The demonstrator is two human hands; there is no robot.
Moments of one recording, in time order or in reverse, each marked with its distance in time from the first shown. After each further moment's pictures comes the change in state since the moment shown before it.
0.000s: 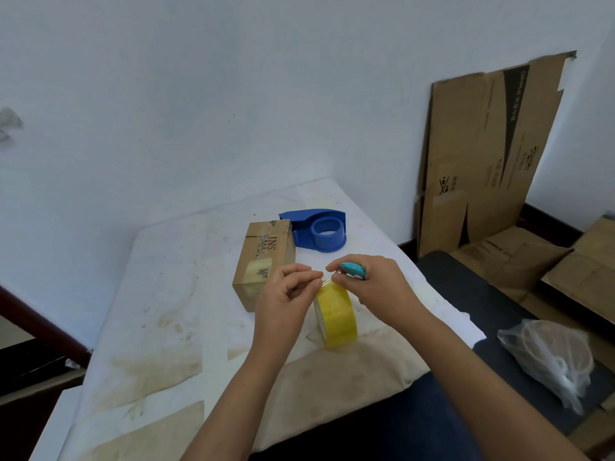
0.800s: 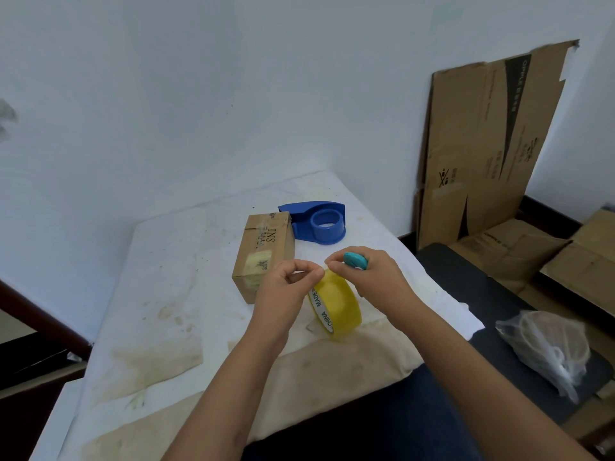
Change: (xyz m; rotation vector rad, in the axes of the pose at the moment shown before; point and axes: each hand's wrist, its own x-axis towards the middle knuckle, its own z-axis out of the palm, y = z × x) left_hand 0.006 0.013 -0.002 -0.214 -0.090 -0.353; right_hand -0.004 -0.003 0.003 0.207 0.002 0.158
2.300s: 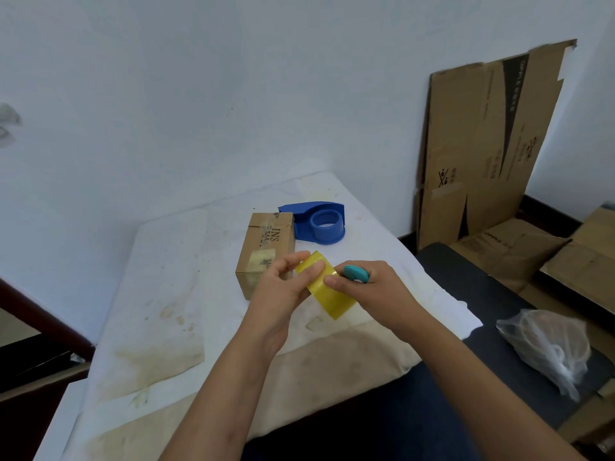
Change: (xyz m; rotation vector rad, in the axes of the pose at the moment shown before) left_hand -0.004 0.006 -0.004 -0.341 -0.073 -0.128; right_hand -0.025 0.001 -0.002 0.173 -0.125 -0.064
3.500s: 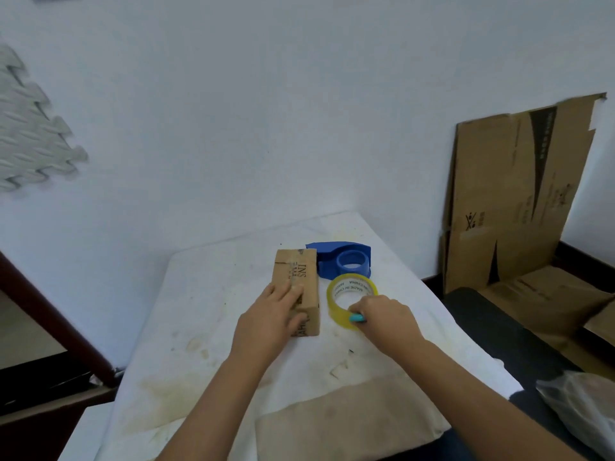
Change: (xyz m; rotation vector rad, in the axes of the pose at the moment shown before) left_hand 0.041 0.011 -0.068 1.618 0.094 0.449; right_hand 0.070 0.037 0.016 -1.069 0.023 -0.092
